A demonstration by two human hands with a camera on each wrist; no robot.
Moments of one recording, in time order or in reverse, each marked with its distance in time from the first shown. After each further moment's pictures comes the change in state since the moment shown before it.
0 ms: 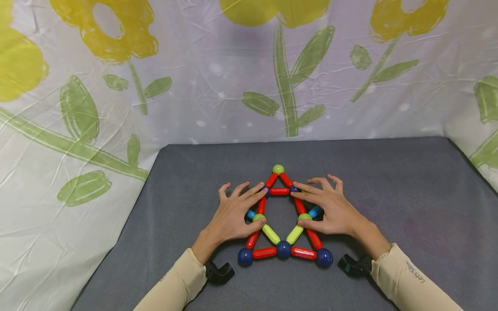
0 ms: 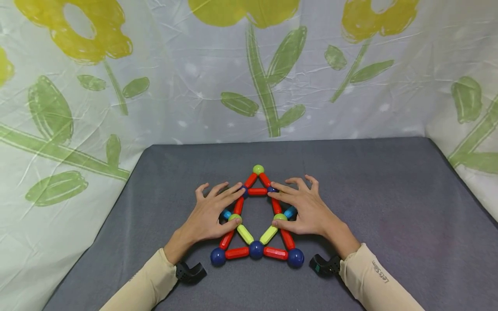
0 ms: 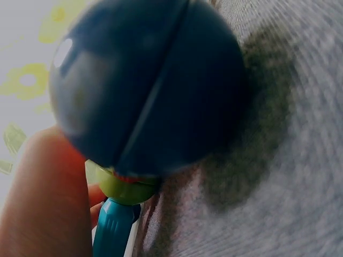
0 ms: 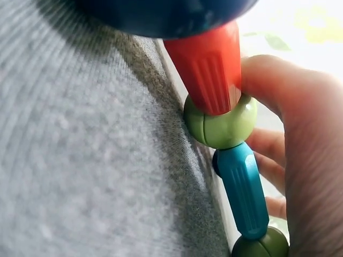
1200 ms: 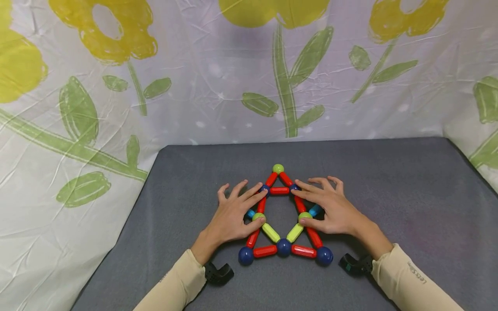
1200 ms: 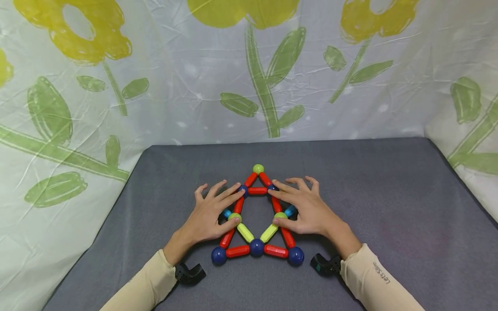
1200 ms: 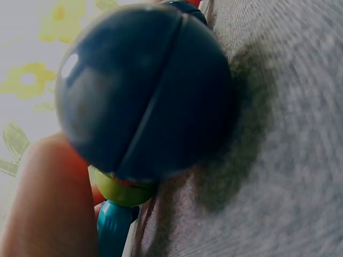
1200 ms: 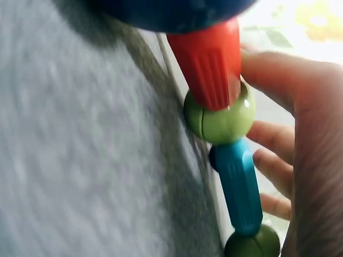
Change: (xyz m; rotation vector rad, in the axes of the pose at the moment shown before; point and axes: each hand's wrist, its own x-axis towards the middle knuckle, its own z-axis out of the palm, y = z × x) left_hand -0.002 -0.003 0.005 -0.009 0.064 0.026; right_hand -0.002 0.002 -0.004 0.050 -0.036 0.025
